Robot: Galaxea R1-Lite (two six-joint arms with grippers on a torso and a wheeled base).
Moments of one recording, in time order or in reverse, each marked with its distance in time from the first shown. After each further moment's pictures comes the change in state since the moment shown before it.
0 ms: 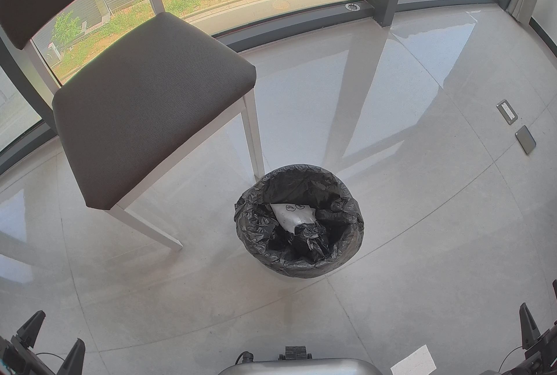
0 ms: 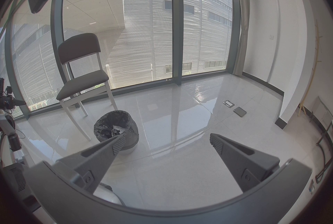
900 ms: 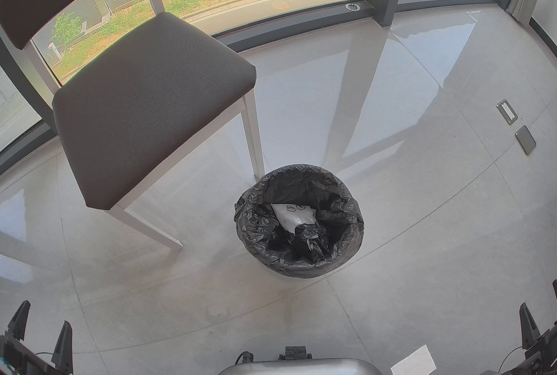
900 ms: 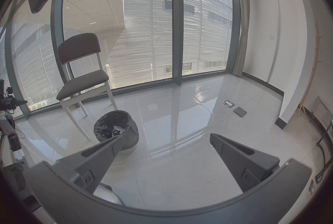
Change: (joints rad) left arm -0.001 0.000 0.069 -0.125 0.168 0.086; right arm 0.000 0.001 0.000 0.000 0.000 -0.001
